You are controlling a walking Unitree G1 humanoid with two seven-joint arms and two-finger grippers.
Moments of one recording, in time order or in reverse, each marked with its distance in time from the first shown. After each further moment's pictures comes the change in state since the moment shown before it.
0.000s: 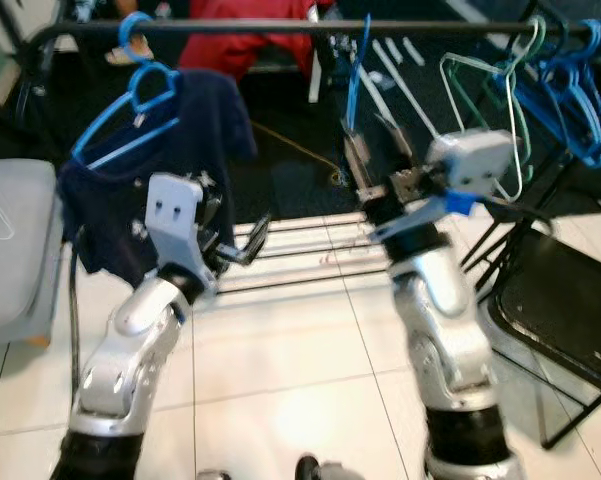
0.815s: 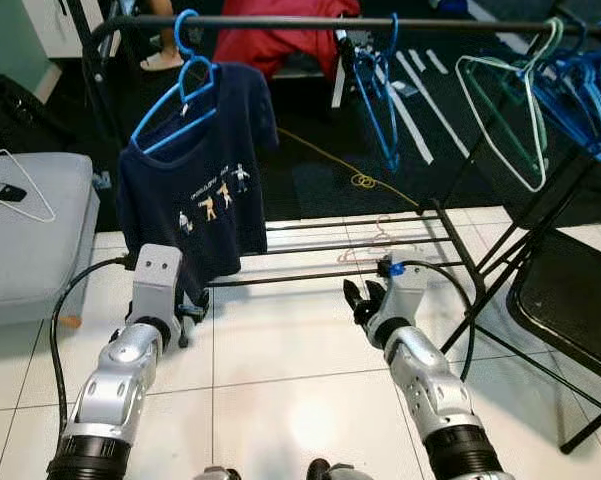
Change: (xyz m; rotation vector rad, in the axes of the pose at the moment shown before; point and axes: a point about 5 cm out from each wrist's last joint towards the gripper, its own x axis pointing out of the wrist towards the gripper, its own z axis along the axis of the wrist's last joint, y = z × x) left arm -0.024 0.037 -0.088 -0.008 0.354 0.328; right arm -0.078 -0.054 -0.136 0.059 0.704 -0.212
